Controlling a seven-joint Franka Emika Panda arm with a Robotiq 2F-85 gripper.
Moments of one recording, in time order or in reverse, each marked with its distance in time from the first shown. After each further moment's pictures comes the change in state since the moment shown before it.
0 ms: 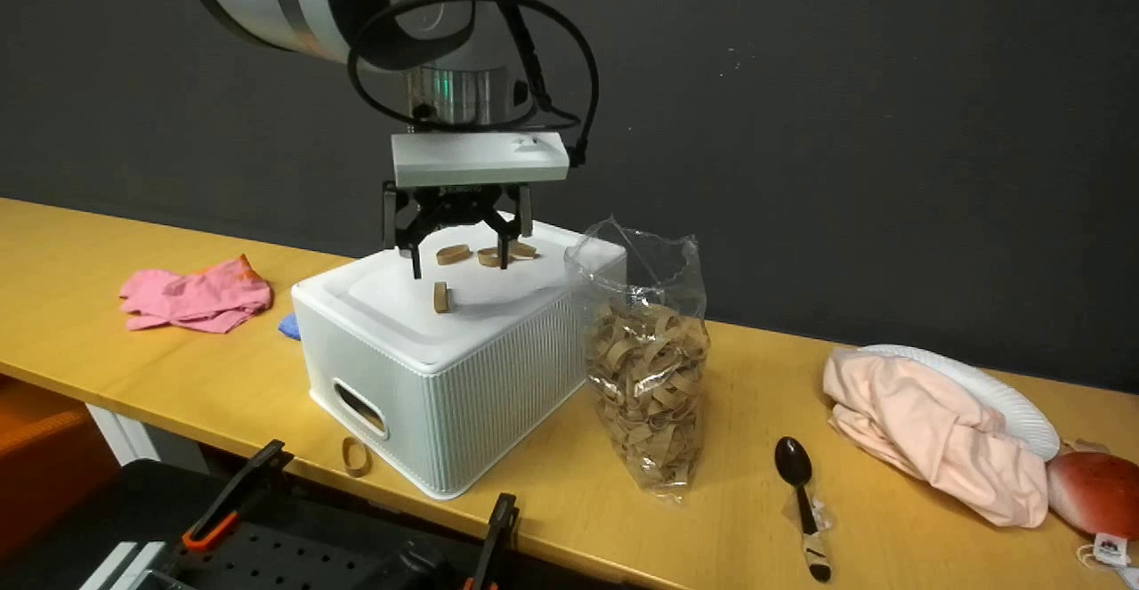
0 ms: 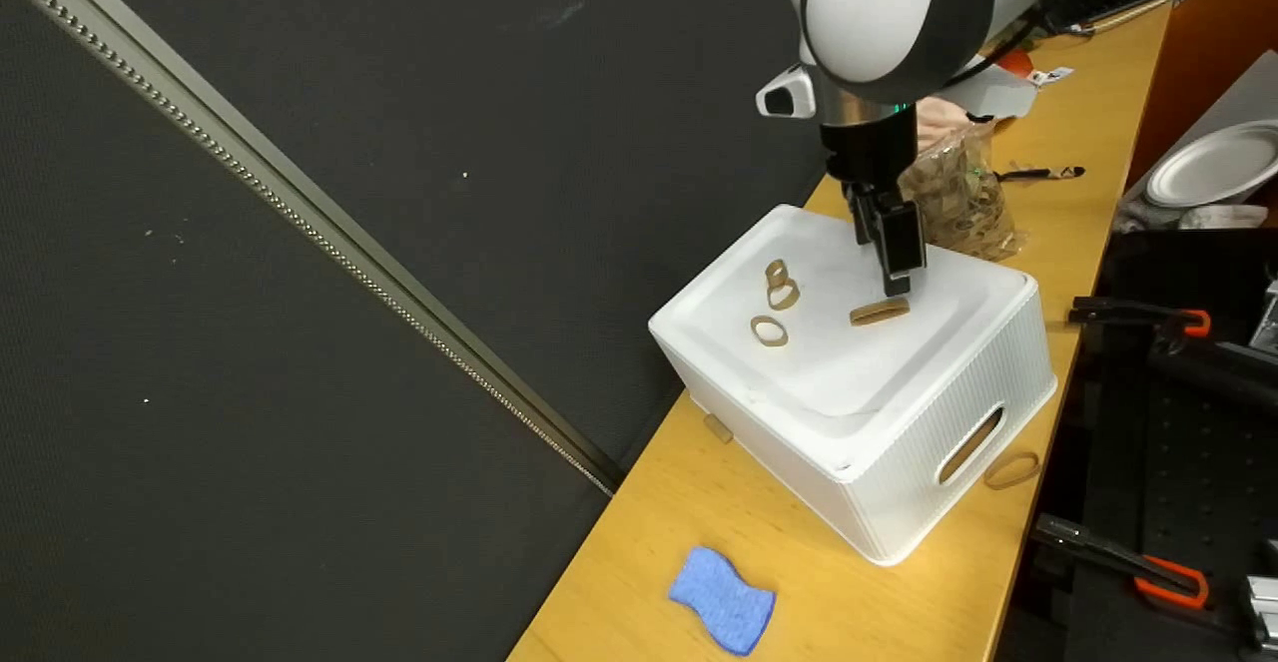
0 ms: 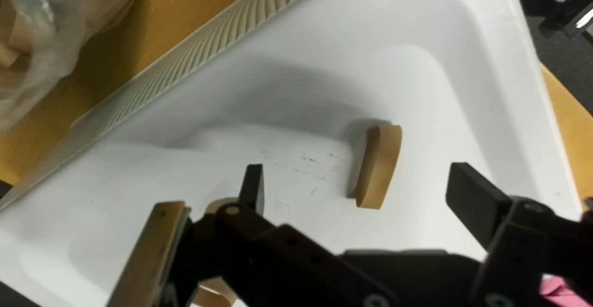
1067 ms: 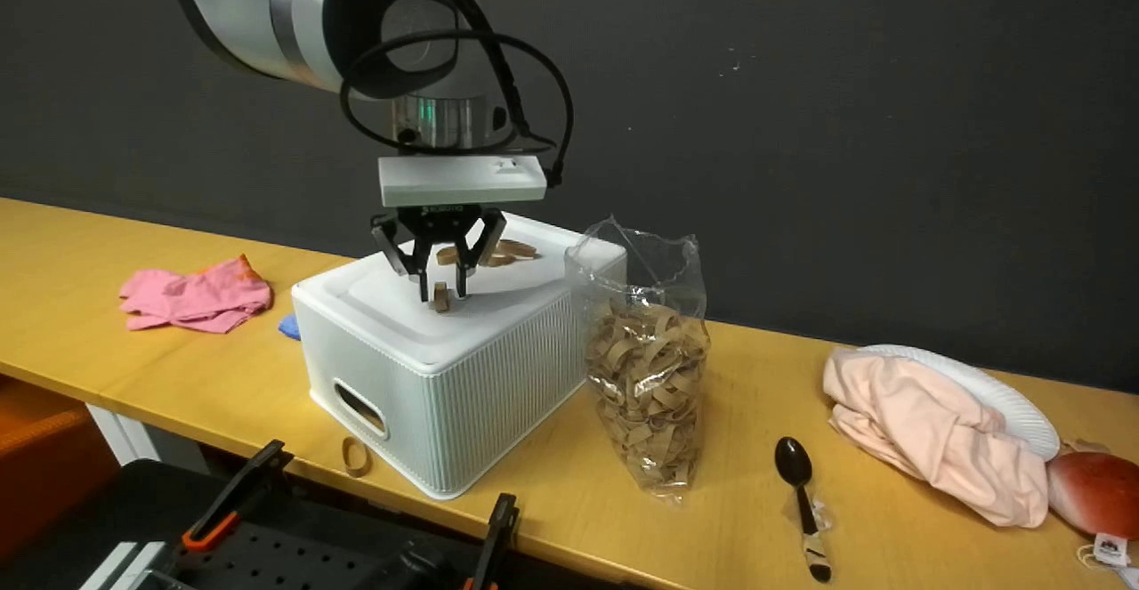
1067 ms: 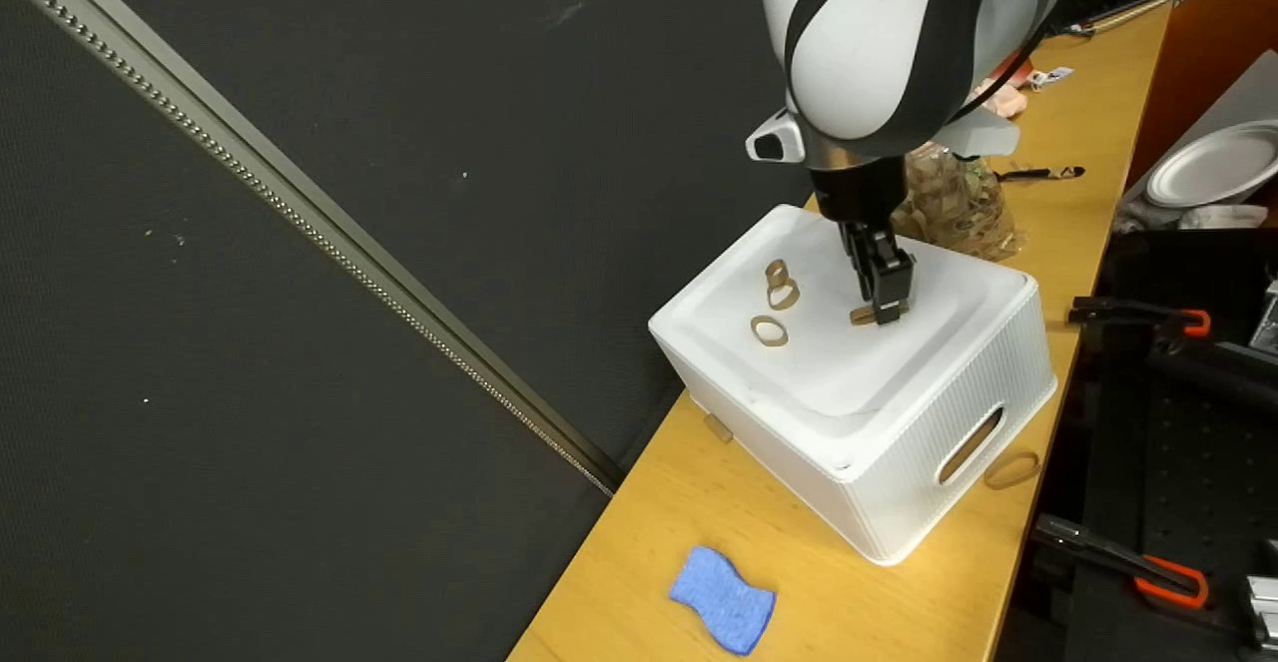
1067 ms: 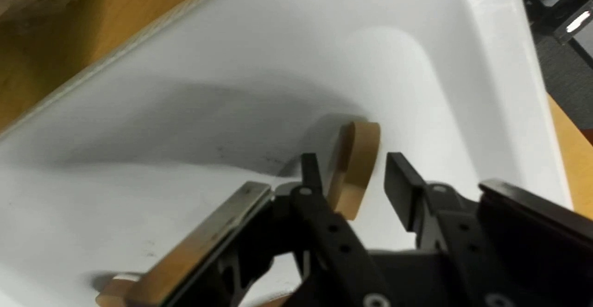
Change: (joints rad) arm -0.001 0.065 0.050 0.025 0.000 0.000 0.000
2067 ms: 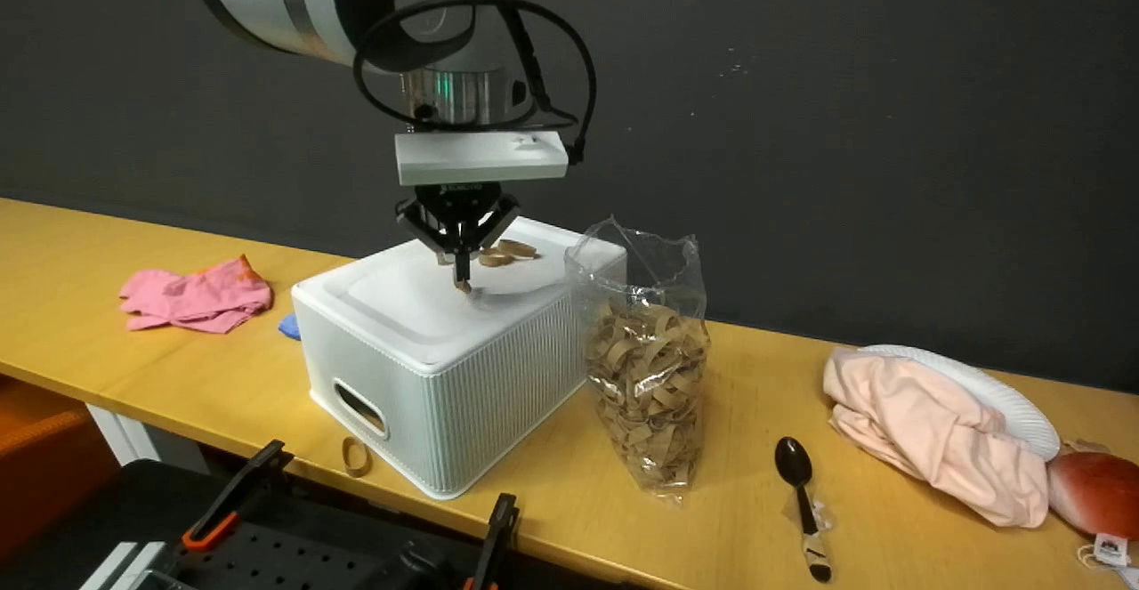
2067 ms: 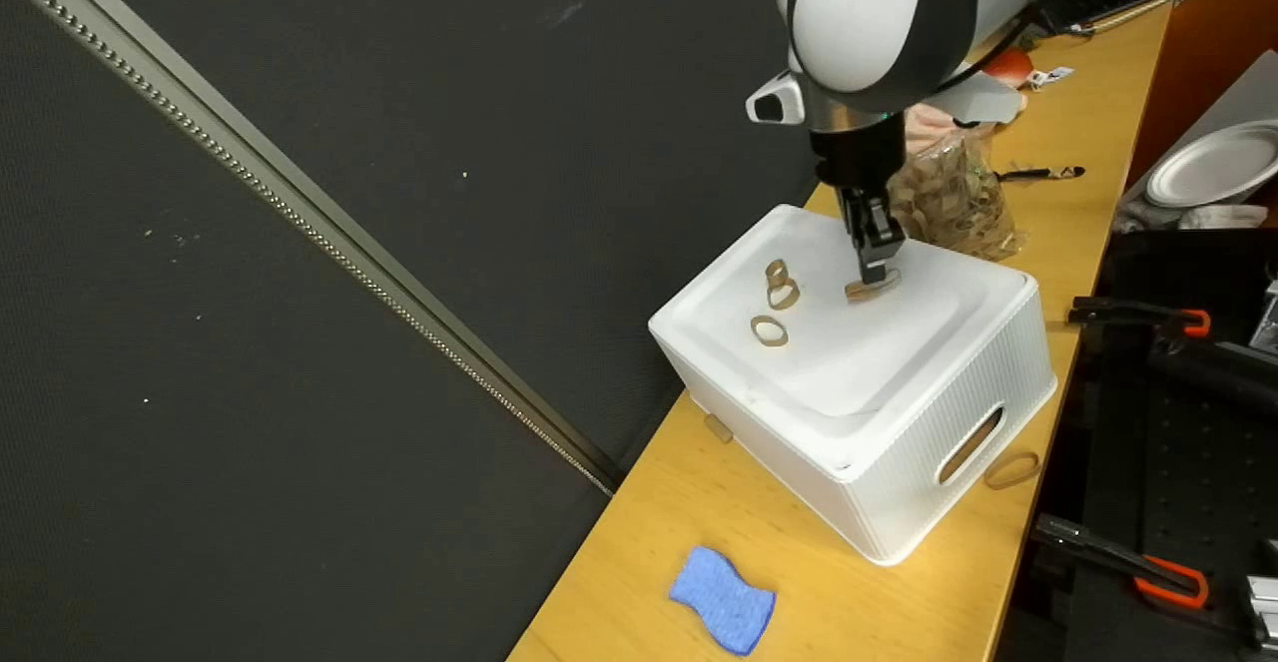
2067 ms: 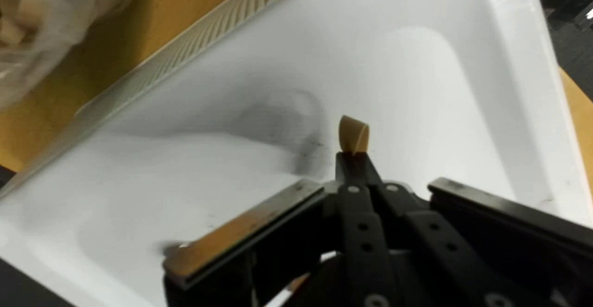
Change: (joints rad) arm -0.041 -0.049 -0.003 0.000 -0.006 0.000 0.000
